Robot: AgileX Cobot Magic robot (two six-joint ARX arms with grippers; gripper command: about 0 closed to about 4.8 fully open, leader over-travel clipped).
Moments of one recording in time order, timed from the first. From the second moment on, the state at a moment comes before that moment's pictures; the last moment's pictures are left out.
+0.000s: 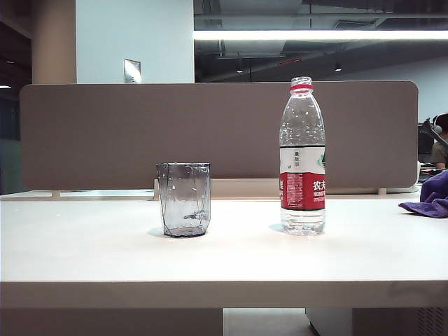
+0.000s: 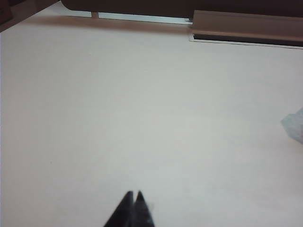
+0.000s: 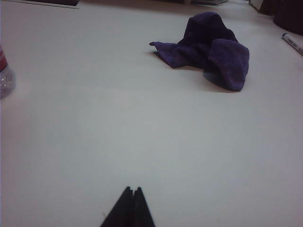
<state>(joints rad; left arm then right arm) 0.08 0.01 0.01 -0.18 0.04 -0.03 0.05 0.00 0.05 -0.30 0.16 -0.11</state>
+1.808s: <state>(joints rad) 0.08 0.34 0.35 -0.31 0.64 0.01 0.05 0.48 0.47 -0.21 -0.29 -0.04</state>
